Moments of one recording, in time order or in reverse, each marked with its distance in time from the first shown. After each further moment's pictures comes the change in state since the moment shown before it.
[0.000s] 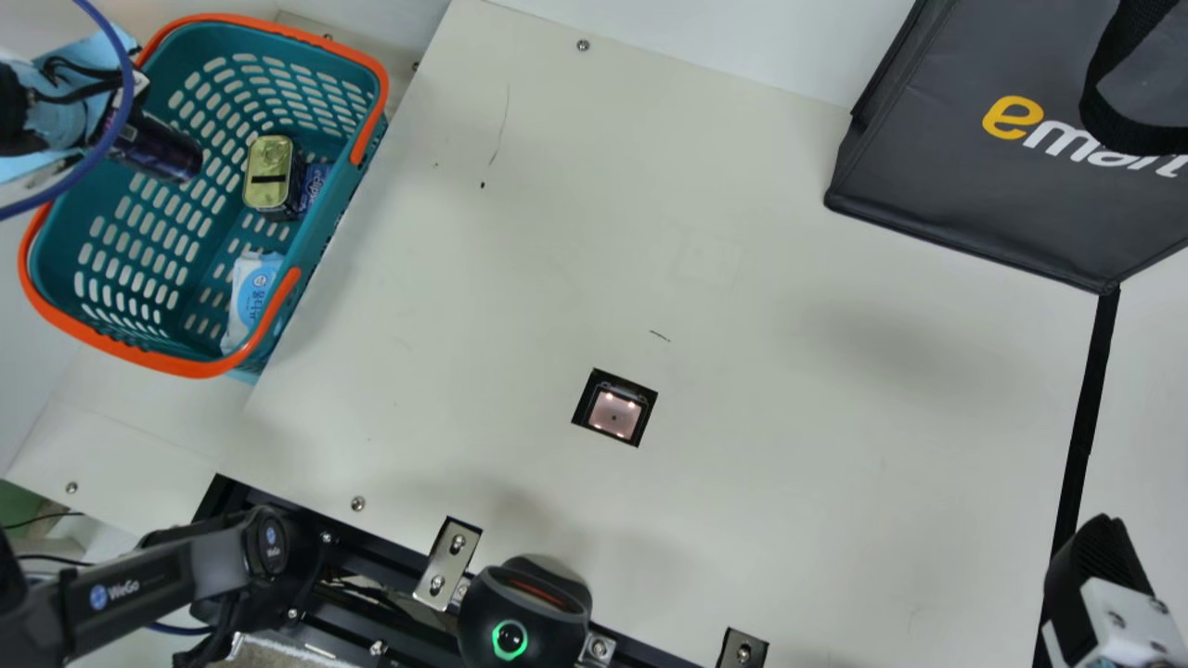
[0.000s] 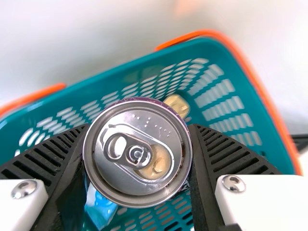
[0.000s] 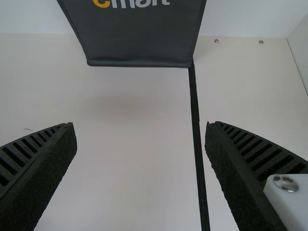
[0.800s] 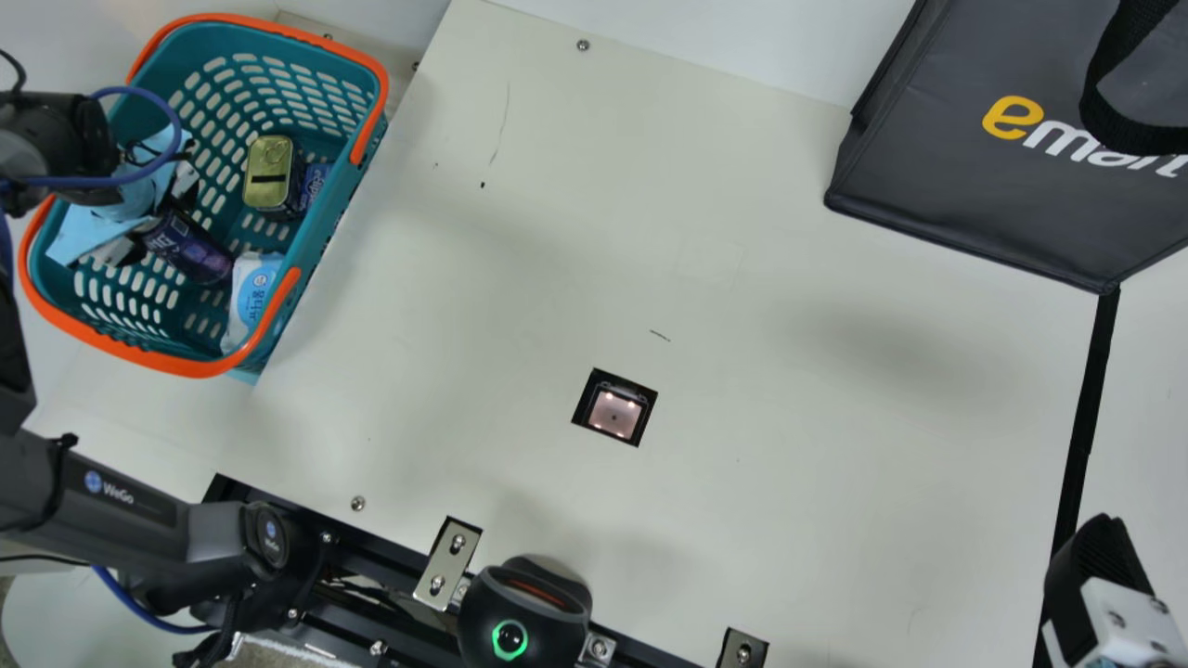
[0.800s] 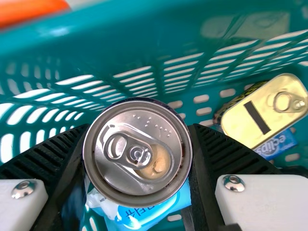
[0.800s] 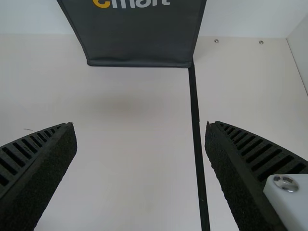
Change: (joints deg) left arm 6.0 23.3 3.6 7.2 -6.2 -14.3; right arm 0.0 0.0 0.0 0.0 0.0 0.0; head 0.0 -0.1
